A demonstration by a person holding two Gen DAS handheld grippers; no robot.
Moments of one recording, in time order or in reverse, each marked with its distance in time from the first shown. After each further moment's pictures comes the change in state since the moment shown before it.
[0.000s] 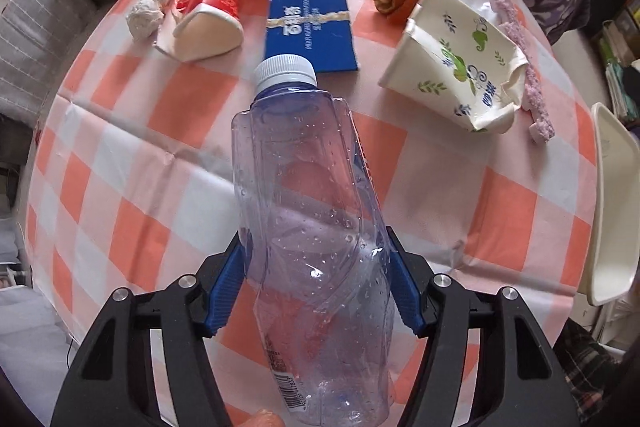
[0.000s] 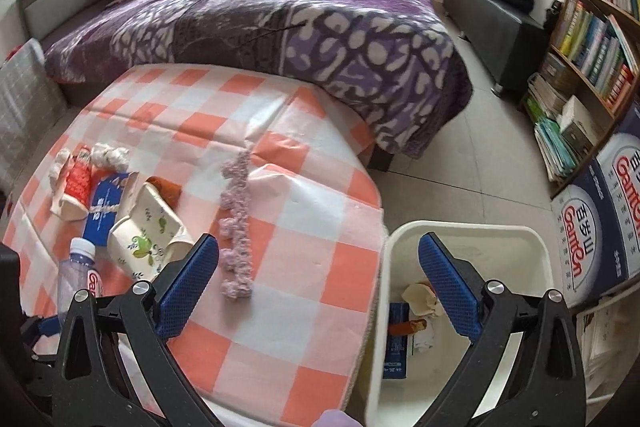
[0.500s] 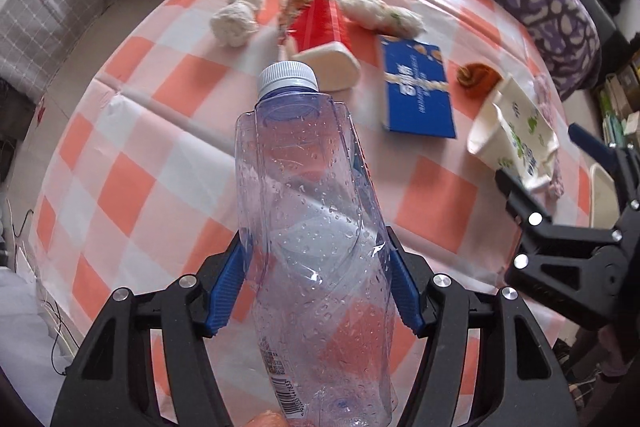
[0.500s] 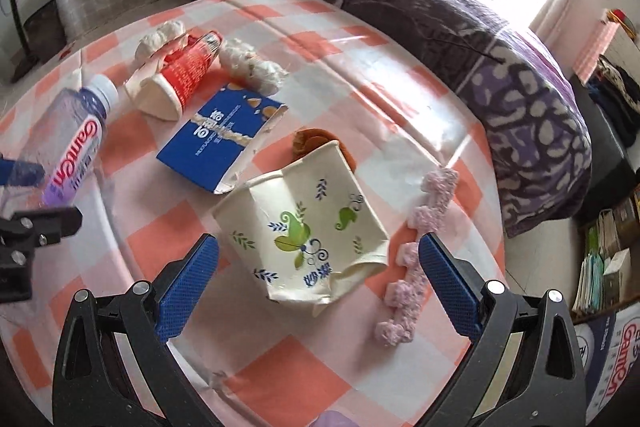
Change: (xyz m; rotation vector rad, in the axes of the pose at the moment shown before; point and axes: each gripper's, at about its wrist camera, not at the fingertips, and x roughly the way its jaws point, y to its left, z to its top) left arm -0.028 0.090 0.000 -0.131 -0.066 -0.054; right arm 0.040 0.135 -0.017 -0.511 0.043 0.152
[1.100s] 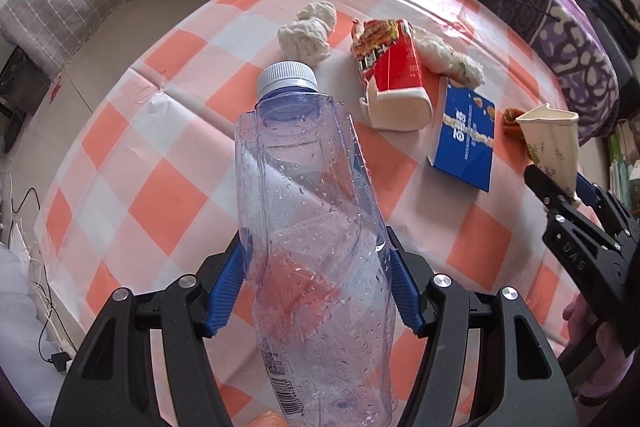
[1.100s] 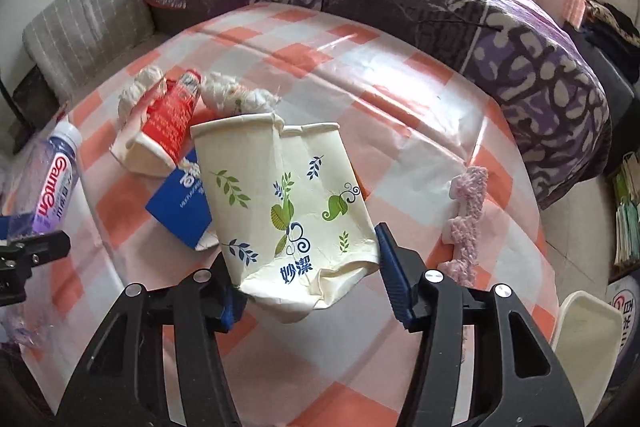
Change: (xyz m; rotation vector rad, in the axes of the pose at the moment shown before) left arm 0.000 0.035 0.015 -0.108 -0.060 0.011; right arm 0.012 -0.012 0.017 0.250 -0.041 0.083
